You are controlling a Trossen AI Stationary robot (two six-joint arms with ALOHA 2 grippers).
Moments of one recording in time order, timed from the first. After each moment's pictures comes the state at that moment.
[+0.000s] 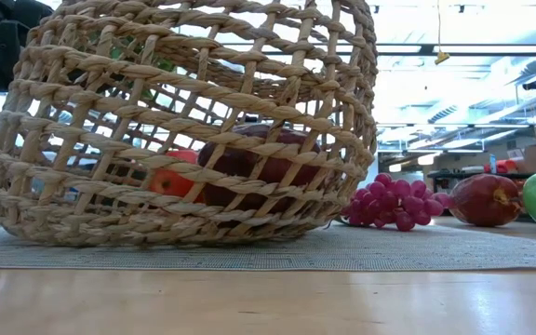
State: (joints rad) left arm 0.04 0.03 0.01 0.11 -0.12 0.17; right arm 0.25 1.51 1.51 -0.61 0.64 0.01
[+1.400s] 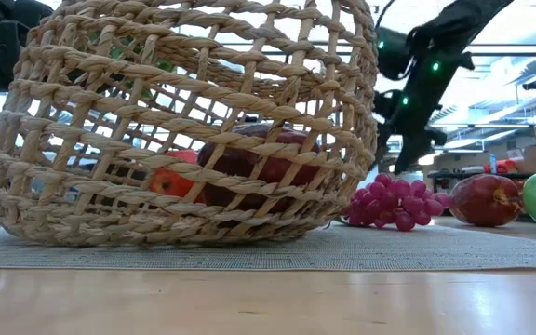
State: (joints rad) left arm 0.04 0.03 0.01 0.11 -0.12 0.17; right arm -0.28 1.37 0.75 -0.43 0.49 0.65
